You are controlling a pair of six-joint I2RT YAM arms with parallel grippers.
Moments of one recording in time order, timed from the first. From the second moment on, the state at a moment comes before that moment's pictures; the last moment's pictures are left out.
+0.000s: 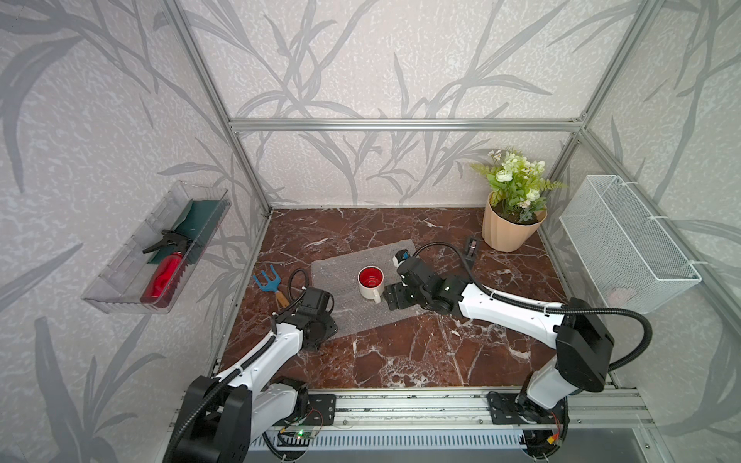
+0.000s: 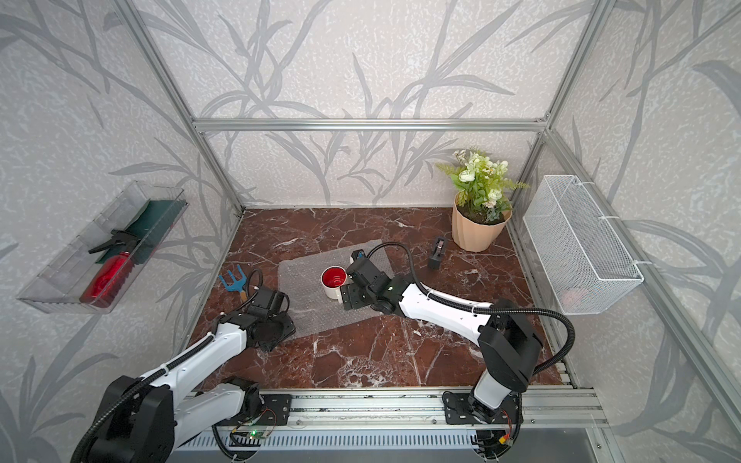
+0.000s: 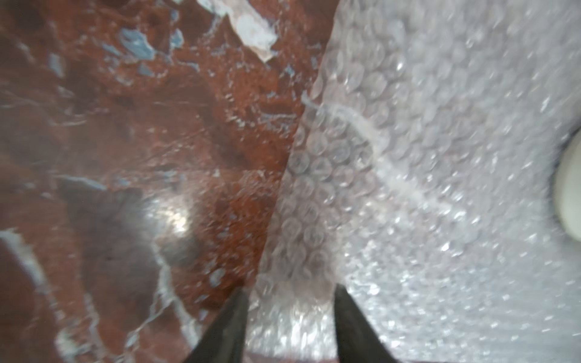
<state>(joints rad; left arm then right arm) -0.24 1.11 0.46 -0.56 -0.03 -0.87 0.92 1.62 1.18 -0.39 0.12 0.52</state>
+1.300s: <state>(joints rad) -0.26 1.16 0.93 -0.69 0.14 -0.73 0.97 1.89 1.21 0.18 -0.32 0.02</state>
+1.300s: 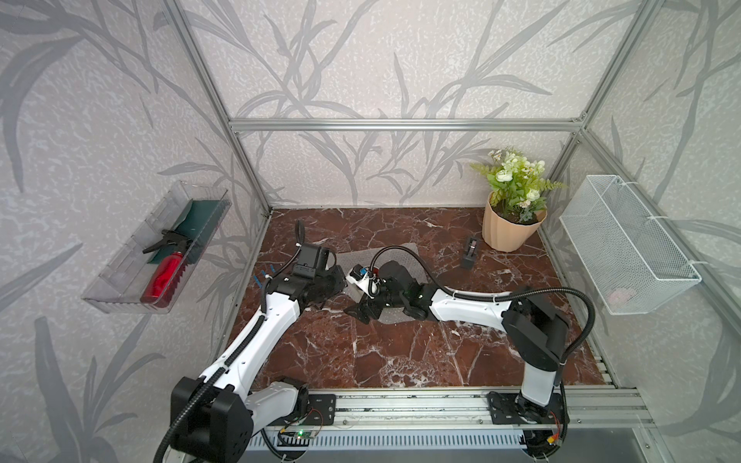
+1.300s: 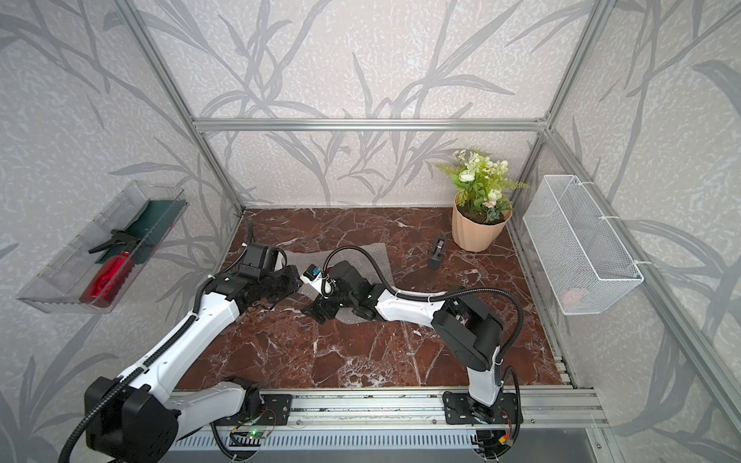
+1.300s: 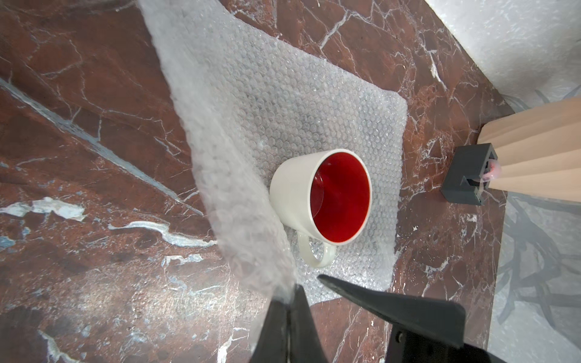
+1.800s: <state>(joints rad) -0.28 1.05 0.89 -0.66 0.02 -0.74 0.86 1.95 1.23 0.30 -0.26 0.24</state>
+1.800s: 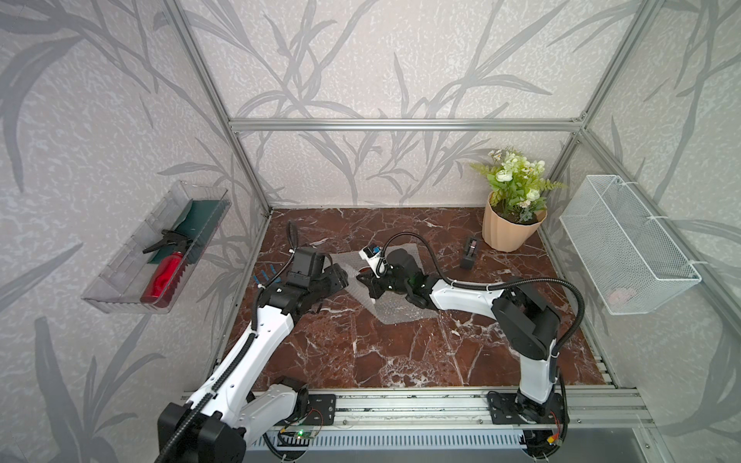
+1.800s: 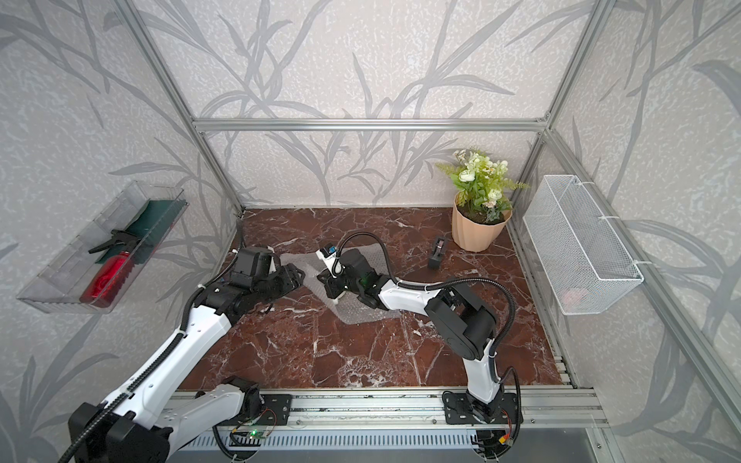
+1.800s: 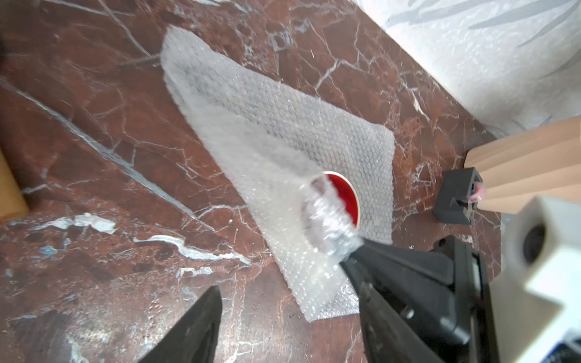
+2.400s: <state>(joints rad) -0.31 1.45 0.90 -0.45 0.04 -0.72 0.79 1.99 1.23 0.27 -0.25 0.46</state>
